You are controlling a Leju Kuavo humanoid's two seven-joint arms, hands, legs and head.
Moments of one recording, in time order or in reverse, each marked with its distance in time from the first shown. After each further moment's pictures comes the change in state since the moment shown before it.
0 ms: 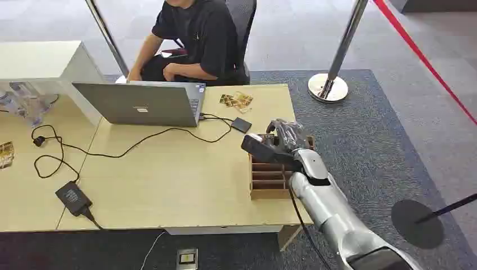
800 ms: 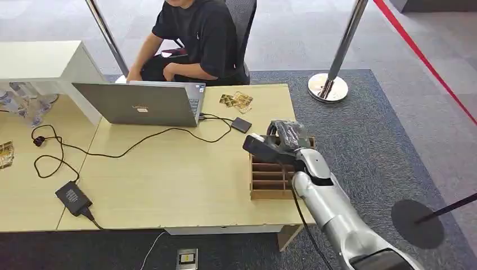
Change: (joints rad) left arm 0.000 0.000 0.000 0.000 -0.010 -0.006 0.000; right arm 0.009 -0.018 -0.003 -0.029 -0.030 0.024 -0.031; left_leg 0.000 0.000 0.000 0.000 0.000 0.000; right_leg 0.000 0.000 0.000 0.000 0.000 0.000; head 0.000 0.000
